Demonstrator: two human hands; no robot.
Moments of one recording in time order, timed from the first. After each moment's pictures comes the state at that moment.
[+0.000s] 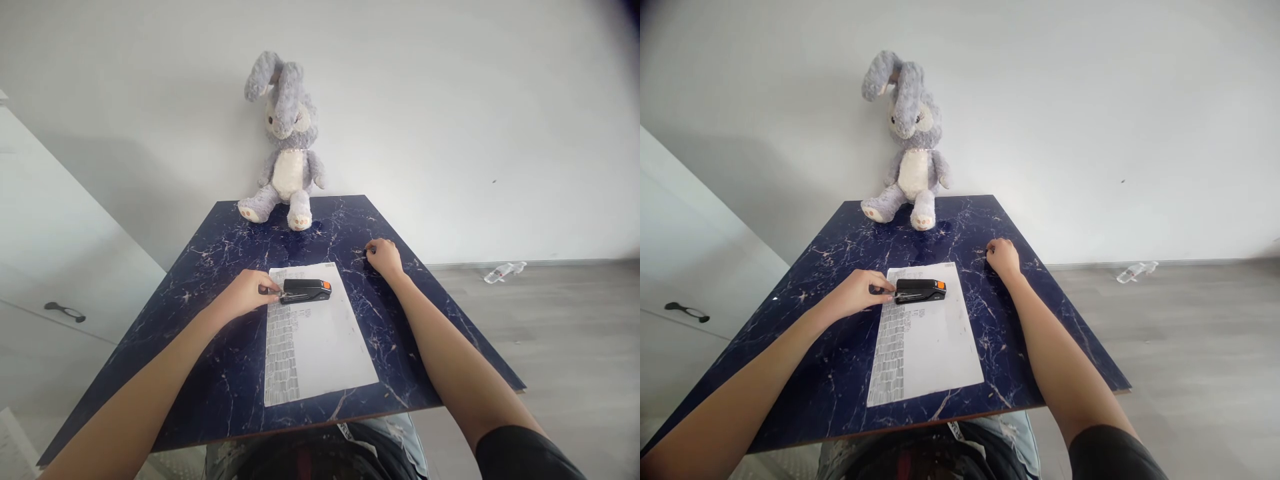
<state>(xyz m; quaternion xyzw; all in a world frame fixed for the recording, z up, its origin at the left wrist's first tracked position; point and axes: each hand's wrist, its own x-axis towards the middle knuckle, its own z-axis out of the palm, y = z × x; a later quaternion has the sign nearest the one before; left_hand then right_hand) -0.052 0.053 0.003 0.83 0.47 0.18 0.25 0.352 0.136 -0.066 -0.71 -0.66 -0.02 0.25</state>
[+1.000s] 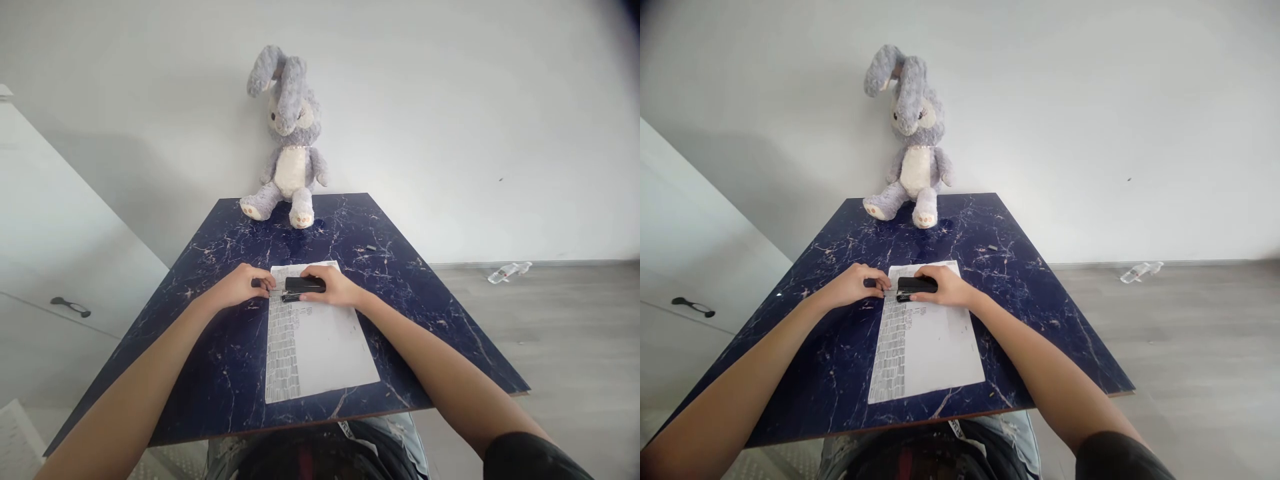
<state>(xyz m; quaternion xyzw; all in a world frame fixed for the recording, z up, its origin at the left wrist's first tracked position) -0.078 0.075 -0.008 0.85 0.40 0.16 0.31 0.221 0.061 -0.029 -0.29 -0.86 0.30 0.31</state>
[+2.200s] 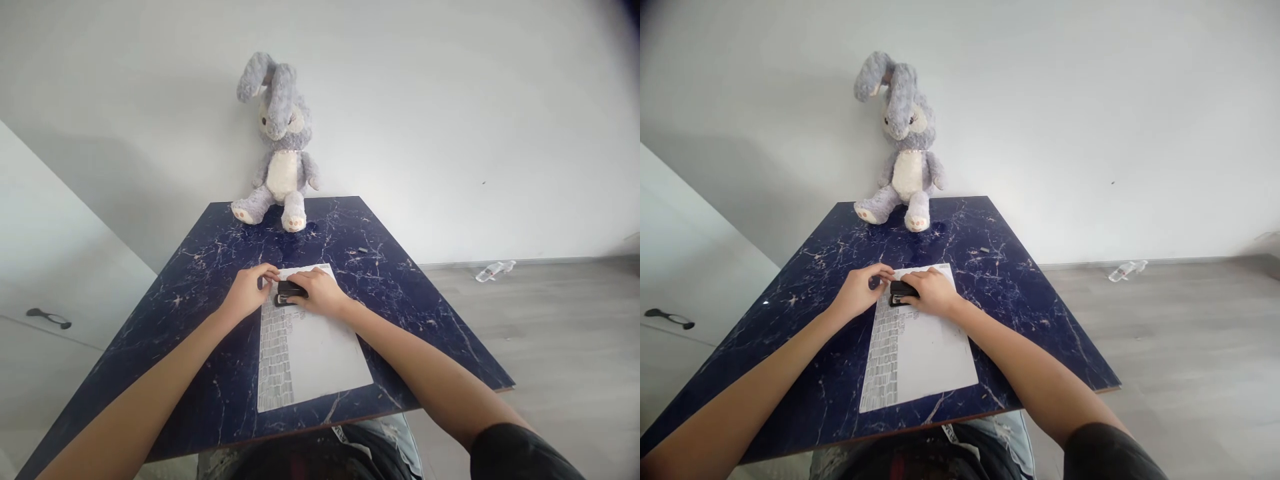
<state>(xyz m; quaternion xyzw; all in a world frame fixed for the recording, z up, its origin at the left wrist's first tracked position) -0.033 0.062 -0.022 0.82 0.46 0.30 0.17 0.197 0.054 -0.040 -0.35 -0.89 0.11 0.26</state>
